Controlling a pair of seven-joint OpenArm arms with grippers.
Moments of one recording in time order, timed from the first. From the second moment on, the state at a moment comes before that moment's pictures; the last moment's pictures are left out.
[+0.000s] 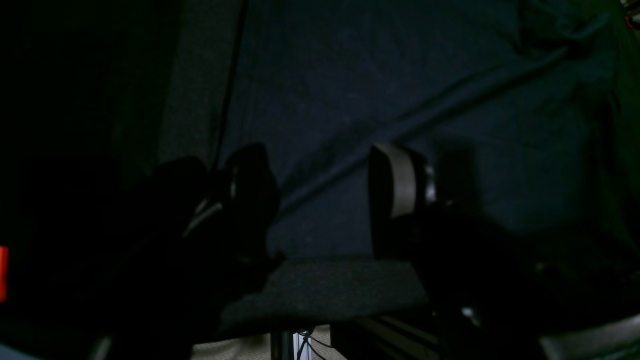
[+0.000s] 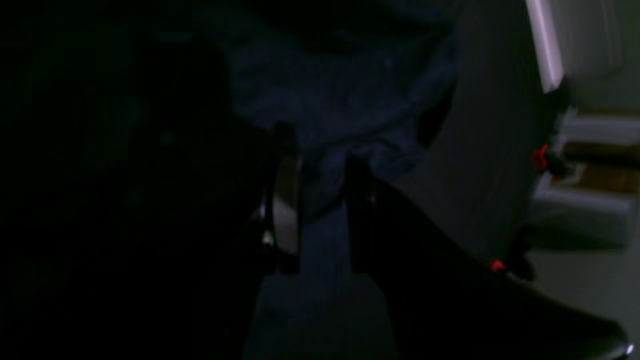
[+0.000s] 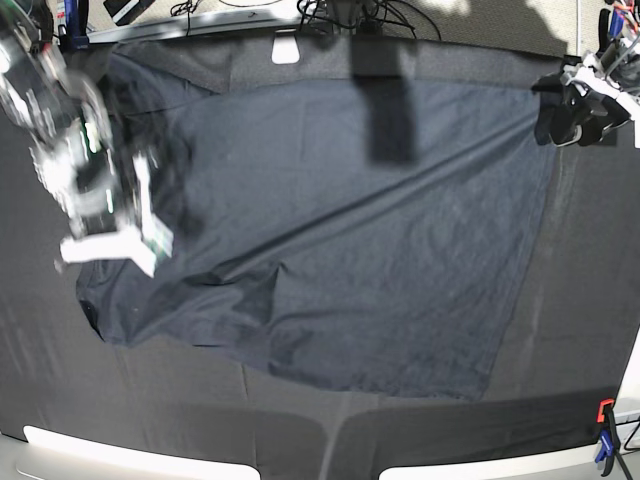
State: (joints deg) left arm 29.5 -7.5 -44.4 108.4 -56.3 -40.5 55.5; right arm 5.7 46.5 -28.0 101.1 5.6 4.5 -51.5
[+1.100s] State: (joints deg) left arm 29.5 -7.5 -44.4 108.4 -56.3 -40.5 55.5; right arm 53.6 34.4 -11.5 27.1 23.5 28.9 -34.3
